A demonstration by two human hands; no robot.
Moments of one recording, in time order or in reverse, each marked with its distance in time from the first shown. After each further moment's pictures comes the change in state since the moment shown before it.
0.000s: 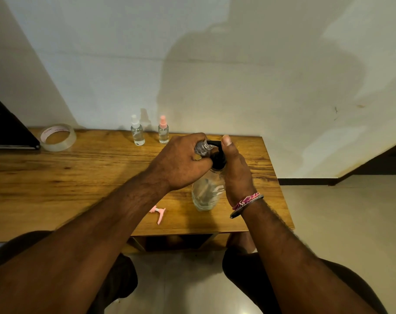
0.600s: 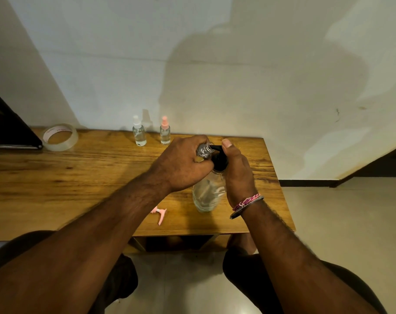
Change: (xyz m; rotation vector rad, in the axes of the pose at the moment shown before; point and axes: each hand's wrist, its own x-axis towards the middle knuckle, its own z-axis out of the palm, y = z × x) left_hand -0.001 0.000 0.001 -0.004 -0.001 -0.005; right_hand 0.003 0.006 0.000 0.003 0.102 0.050
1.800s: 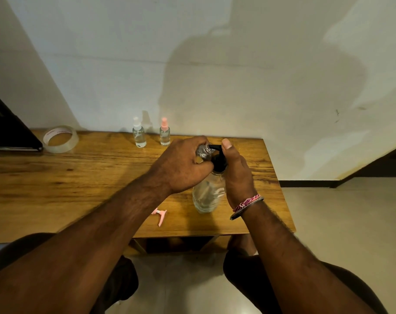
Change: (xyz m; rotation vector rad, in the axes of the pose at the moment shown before) left_hand -0.001 0.003 -0.001 0.021 0.000 0.007; right_hand -0.004 -0.007 0.000 -0.020 -0.081 -0.051
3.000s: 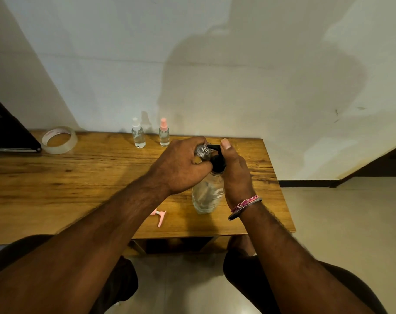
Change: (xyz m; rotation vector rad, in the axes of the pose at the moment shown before) left_hand 0.001 -0.005 0.002 -0.048 0.007 0.014; right_hand -0.001 -0.002 0.003 0.006 0.040 -0.033
